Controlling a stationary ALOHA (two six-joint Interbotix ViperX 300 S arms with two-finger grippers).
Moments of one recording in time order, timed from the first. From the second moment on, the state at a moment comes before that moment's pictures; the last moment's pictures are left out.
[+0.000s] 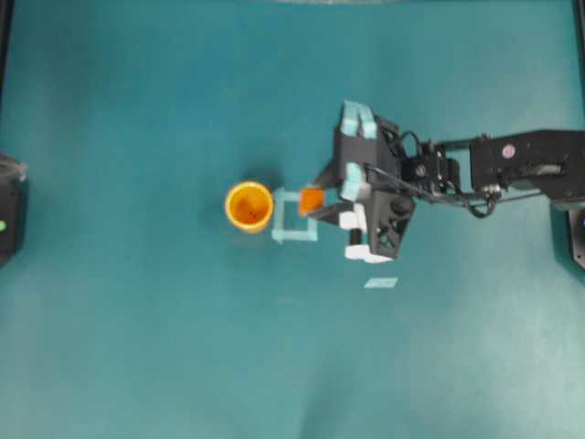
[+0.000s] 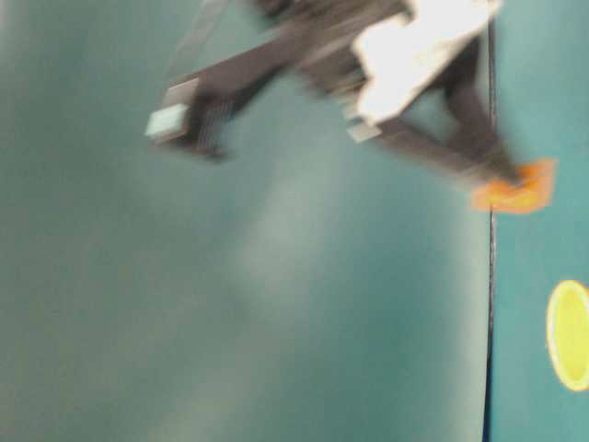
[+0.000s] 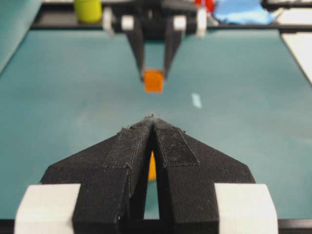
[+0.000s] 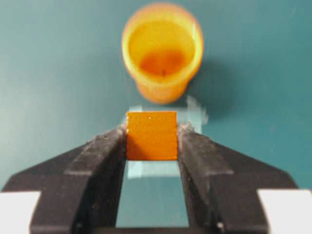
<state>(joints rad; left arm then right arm) 0.00 -1.52 1.25 0.02 0.25 -0.01 -0.03 -0.07 0.60 0.00 0.11 0.05</state>
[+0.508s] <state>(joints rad) 0.00 -1.52 1.25 0.02 0.26 0.02 -0.03 -0.07 0.44 -0.02 0.31 0.06</state>
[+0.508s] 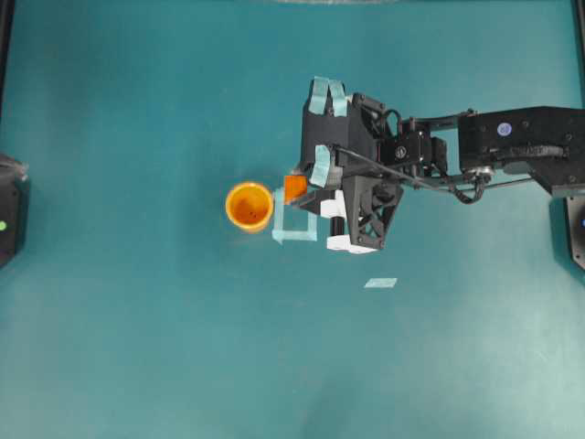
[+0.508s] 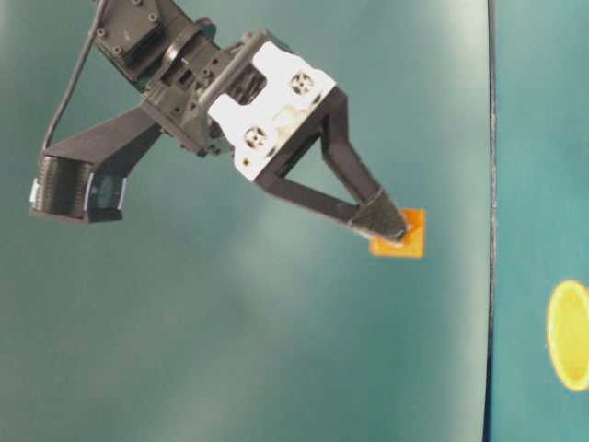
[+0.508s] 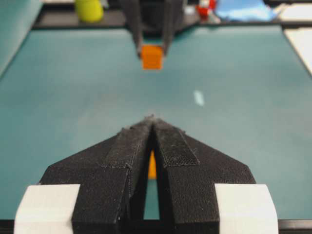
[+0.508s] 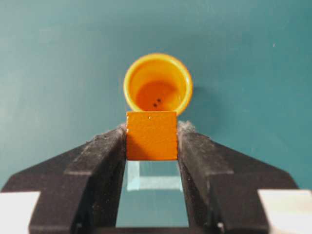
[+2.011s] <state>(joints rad) 0.01 -1.52 1.25 0.02 0.32 0.02 -0.07 0.42 -0.13 -0.06 0.08 0.06</state>
